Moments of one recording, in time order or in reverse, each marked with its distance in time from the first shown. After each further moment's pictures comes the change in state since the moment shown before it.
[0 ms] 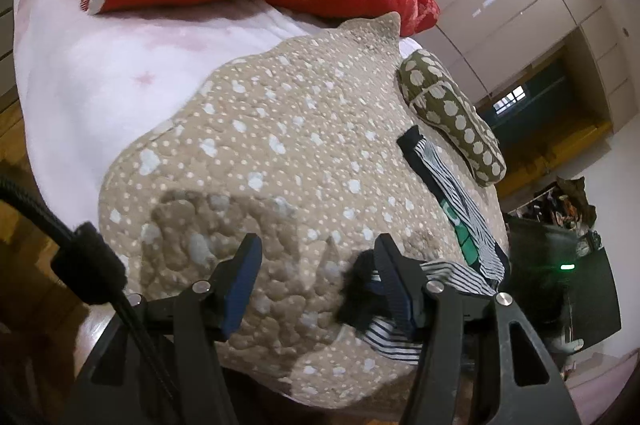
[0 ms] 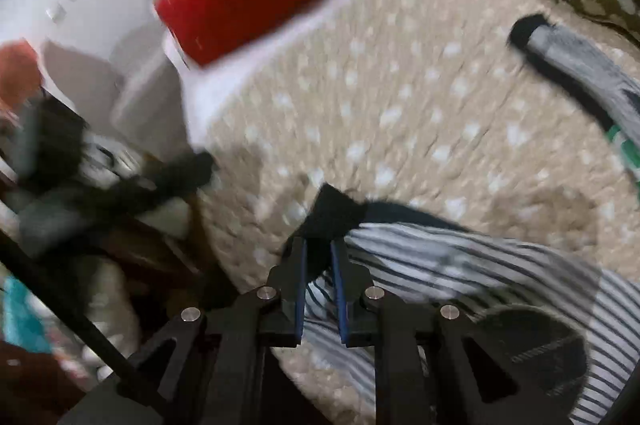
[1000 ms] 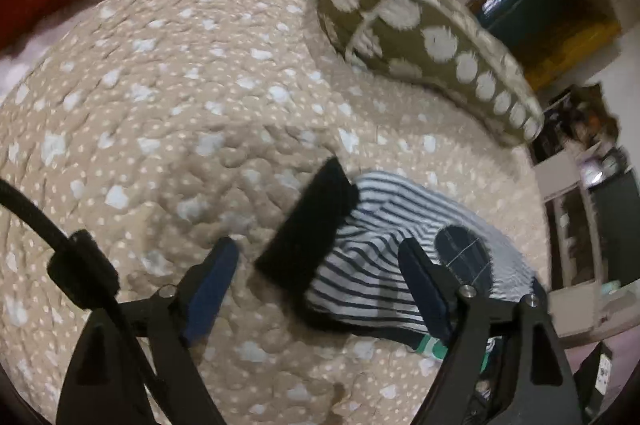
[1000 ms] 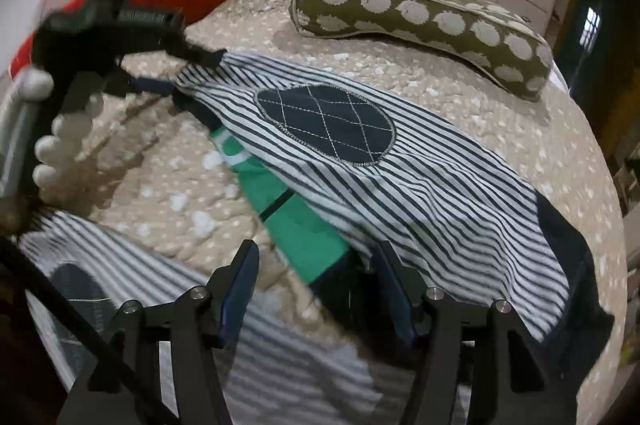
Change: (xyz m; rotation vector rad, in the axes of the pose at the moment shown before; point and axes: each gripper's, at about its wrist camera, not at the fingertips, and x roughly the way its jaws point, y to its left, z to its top) left arm 0.259 -0.163 0.106 0.281 0.290 0.074; right arm -0.110 -0.185 -0.048 0.085 -0.230 -0.537
